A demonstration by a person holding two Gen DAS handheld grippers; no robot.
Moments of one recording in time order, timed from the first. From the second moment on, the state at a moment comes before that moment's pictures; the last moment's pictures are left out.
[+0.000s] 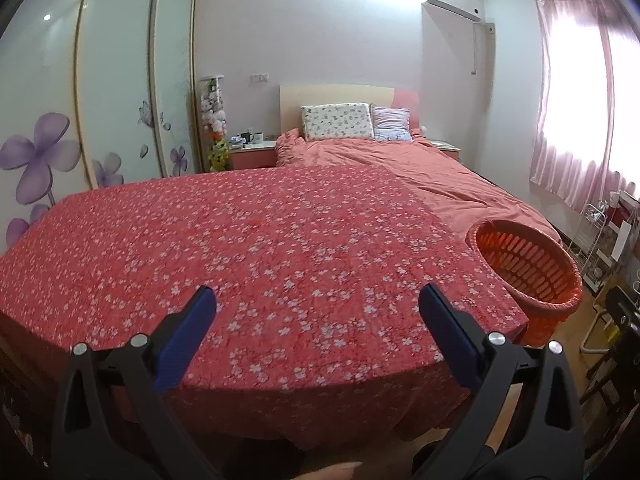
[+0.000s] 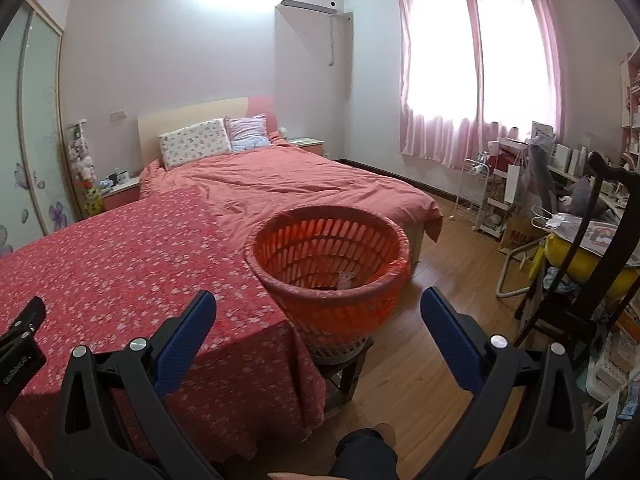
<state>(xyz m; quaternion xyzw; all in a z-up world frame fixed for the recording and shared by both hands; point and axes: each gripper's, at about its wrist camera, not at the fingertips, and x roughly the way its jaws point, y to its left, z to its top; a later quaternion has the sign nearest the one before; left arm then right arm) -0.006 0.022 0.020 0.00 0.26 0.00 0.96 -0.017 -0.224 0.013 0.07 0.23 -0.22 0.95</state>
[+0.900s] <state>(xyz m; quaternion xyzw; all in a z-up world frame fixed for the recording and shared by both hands) -0.006 0.033 0.002 -0.01 0.31 0.01 0.95 -0.014 -0.212 -0.003 0.07 0.27 -0.21 0.94</state>
